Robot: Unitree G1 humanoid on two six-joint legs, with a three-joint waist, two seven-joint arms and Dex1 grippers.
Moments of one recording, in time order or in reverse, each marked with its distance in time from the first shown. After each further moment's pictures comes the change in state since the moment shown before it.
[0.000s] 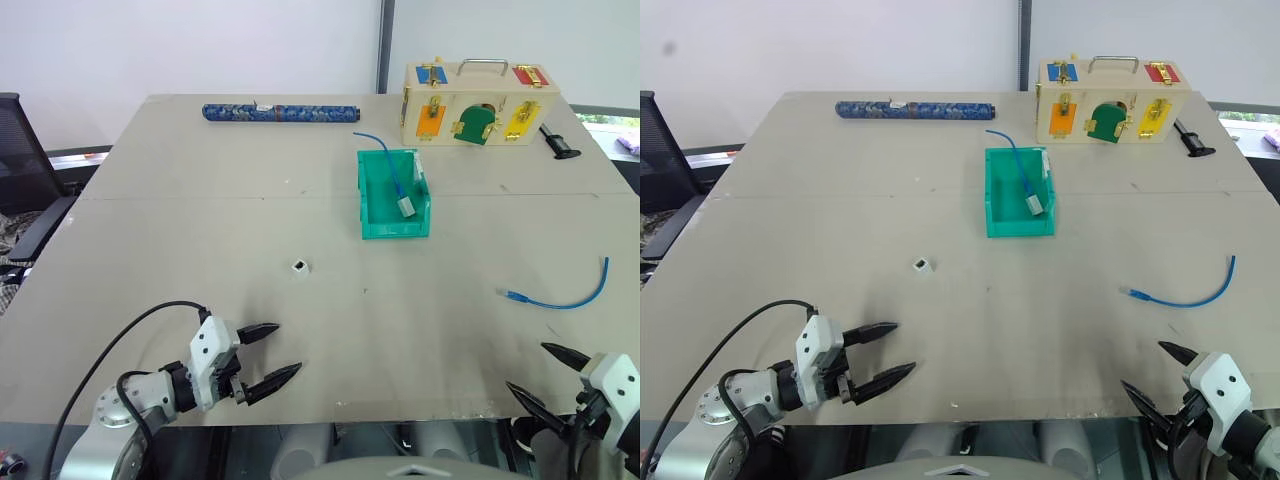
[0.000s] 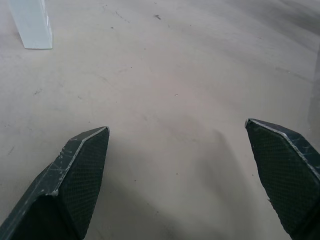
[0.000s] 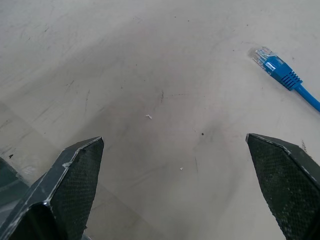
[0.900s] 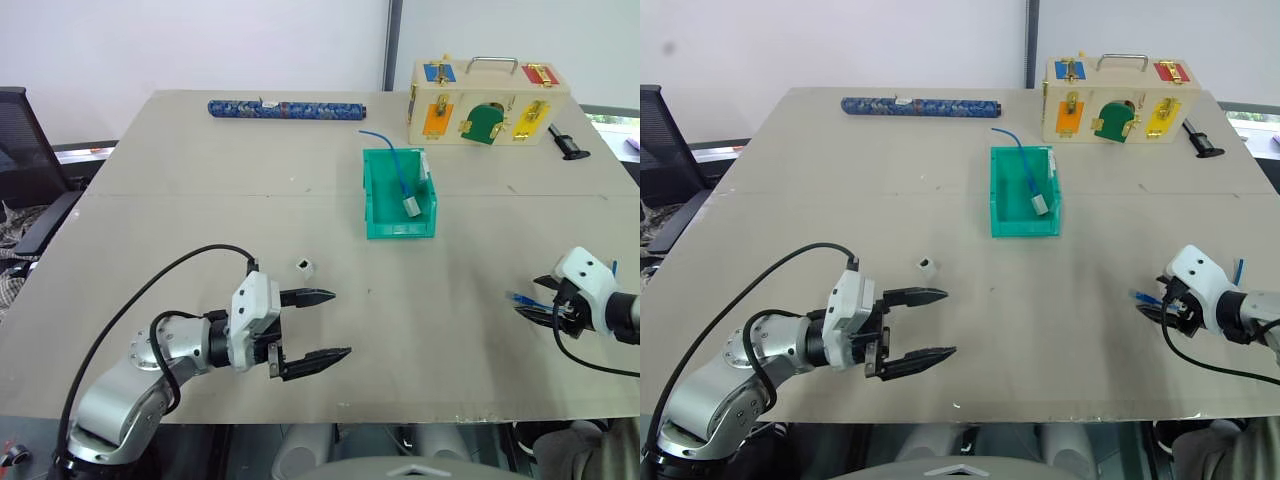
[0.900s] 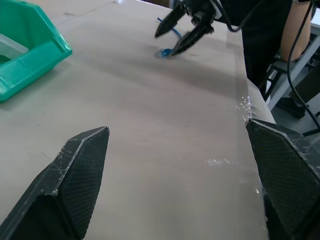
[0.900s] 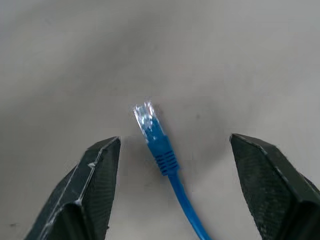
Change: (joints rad) left arm -0.295 0.068 -0.097 -0.280 -0.175 0.292 0.013; right arm -0.744 -0.423 0.278 0.352 -0.057 0.446 0.092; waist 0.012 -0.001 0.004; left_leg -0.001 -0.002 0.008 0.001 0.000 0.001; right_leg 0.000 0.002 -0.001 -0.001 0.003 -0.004
